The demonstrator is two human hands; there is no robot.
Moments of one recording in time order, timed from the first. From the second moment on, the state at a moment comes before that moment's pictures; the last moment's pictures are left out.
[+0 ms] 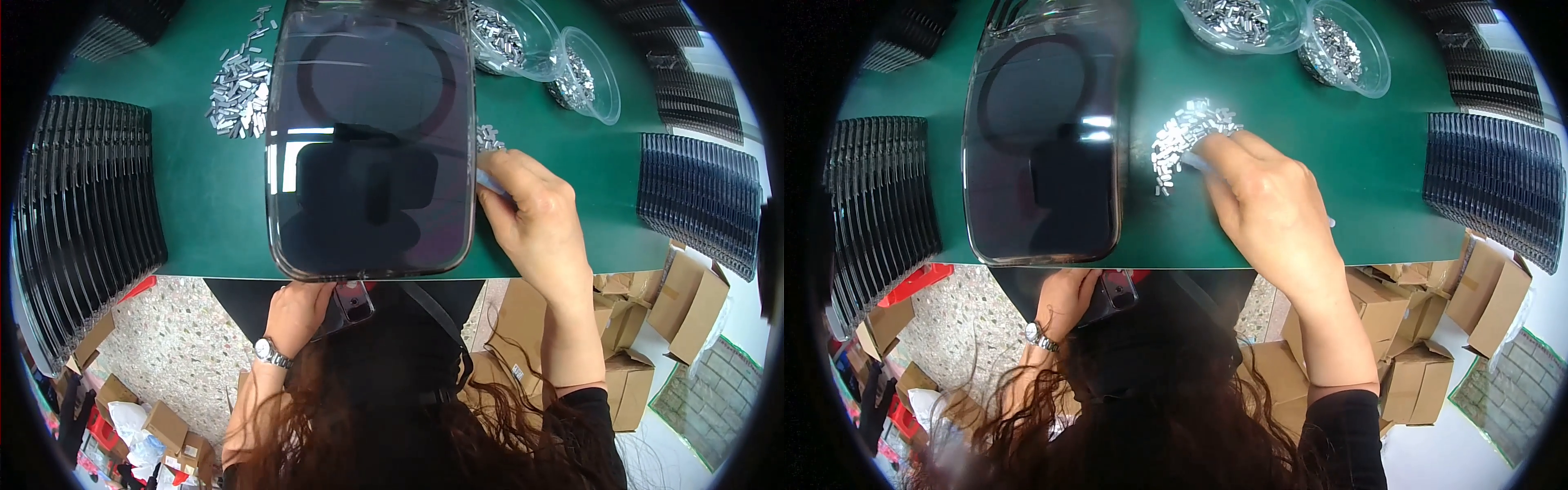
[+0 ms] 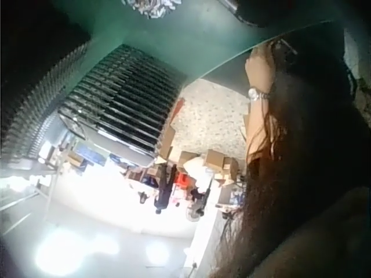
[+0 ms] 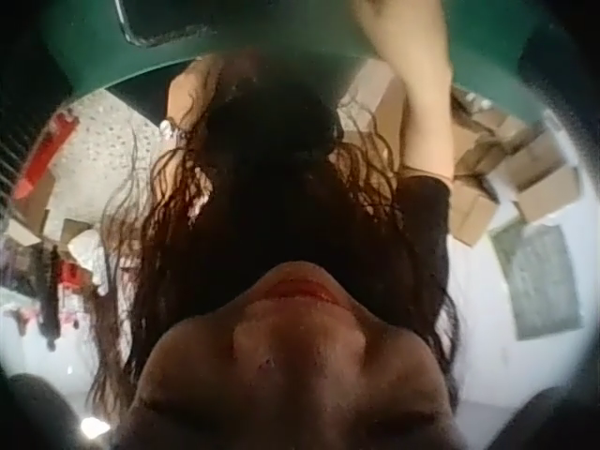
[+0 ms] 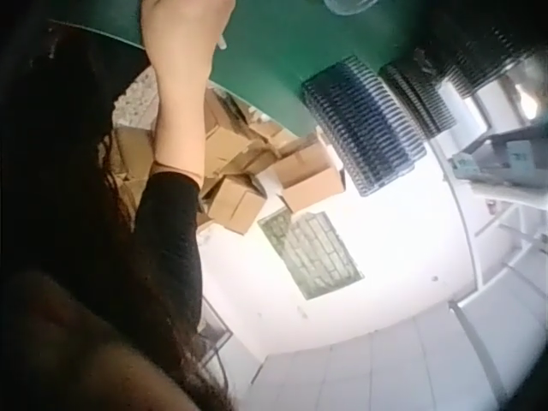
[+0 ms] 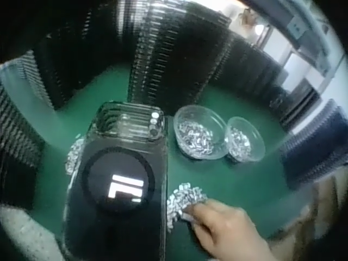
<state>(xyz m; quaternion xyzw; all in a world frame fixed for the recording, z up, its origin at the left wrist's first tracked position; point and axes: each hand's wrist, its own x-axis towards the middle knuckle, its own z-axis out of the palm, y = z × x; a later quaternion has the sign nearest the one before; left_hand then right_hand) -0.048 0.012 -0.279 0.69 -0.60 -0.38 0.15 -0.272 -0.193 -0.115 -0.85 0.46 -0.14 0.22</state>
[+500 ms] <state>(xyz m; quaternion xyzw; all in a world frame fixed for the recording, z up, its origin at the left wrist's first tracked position) -0.059 0.008 -0.251 0.63 -0.59 -0.45 0.22 -0.273 -0.082 -0.144 -0.78 0.37 -0.10 0.49</state>
